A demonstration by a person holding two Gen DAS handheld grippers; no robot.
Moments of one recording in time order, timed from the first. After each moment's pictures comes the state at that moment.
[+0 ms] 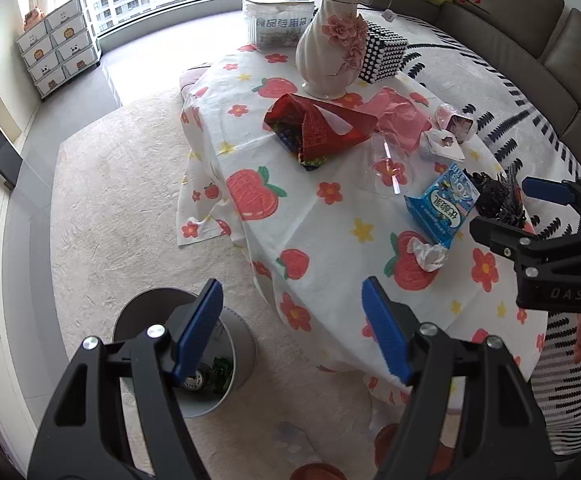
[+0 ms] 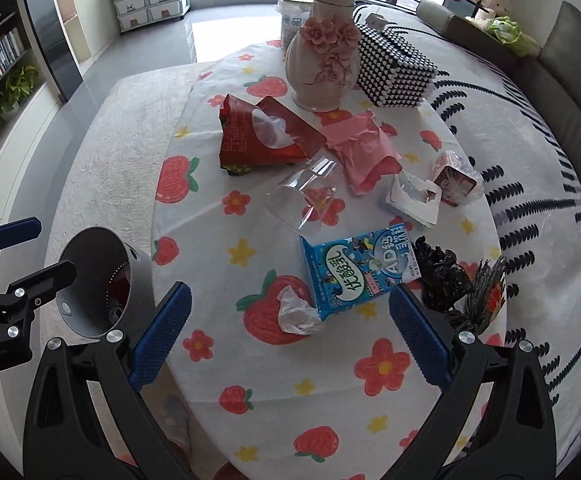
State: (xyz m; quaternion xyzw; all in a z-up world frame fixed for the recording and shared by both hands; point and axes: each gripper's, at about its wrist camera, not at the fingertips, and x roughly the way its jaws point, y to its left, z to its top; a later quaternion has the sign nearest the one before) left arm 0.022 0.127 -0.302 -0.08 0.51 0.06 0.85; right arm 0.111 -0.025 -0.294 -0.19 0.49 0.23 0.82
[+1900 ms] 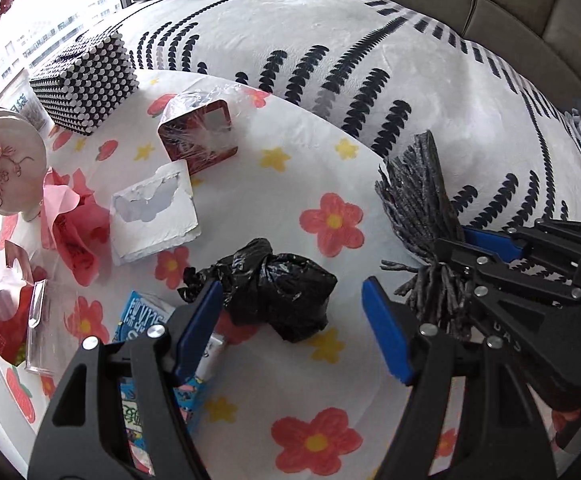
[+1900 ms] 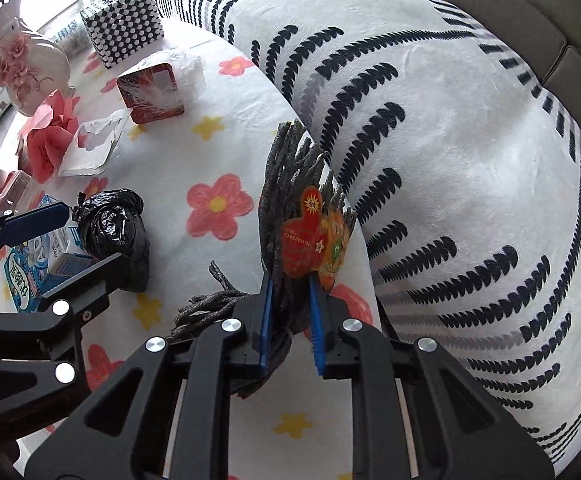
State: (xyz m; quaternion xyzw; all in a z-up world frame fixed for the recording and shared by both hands) left arm 0.240 -0.157 -0.384 0.06 0.53 -0.14 0.84; right arm 0.238 -0.273 -0.385 -0.06 0.56 0.04 0.83
